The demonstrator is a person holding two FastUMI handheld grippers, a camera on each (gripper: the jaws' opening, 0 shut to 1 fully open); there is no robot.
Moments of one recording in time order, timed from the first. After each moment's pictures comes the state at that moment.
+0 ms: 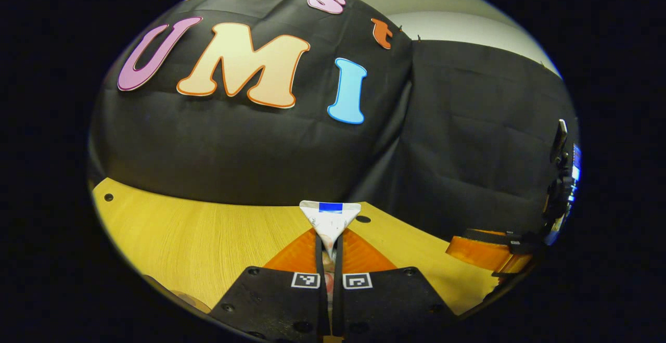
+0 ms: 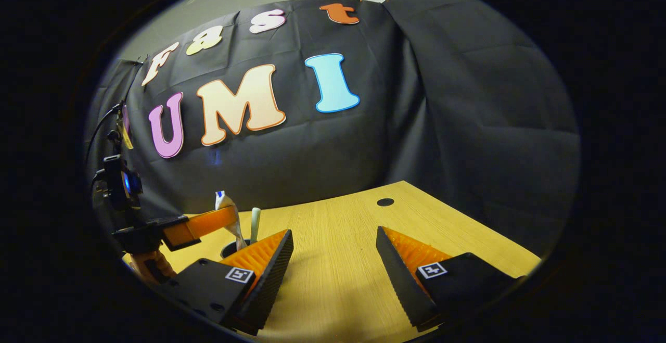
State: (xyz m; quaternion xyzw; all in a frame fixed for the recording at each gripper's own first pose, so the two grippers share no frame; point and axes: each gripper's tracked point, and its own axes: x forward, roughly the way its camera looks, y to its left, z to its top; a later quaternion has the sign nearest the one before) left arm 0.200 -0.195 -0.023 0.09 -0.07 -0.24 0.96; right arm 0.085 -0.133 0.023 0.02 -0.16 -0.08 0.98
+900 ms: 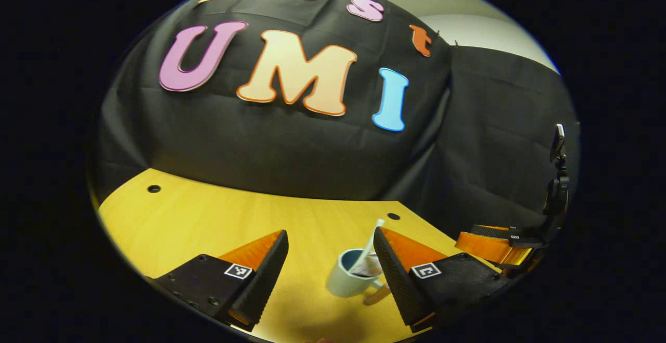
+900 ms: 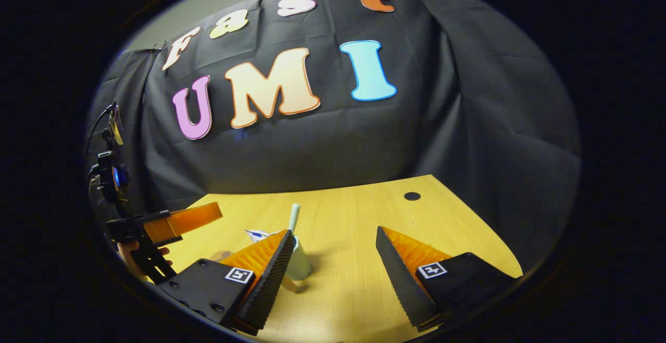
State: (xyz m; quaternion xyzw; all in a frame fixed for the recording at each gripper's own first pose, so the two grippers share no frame) left arm 0.130 -0.083 0.022 0.03 -0.06 -0.10 0.99; right arm 0.078 -0.069 0.039 -0.02 -0.08 -0.01 1.00
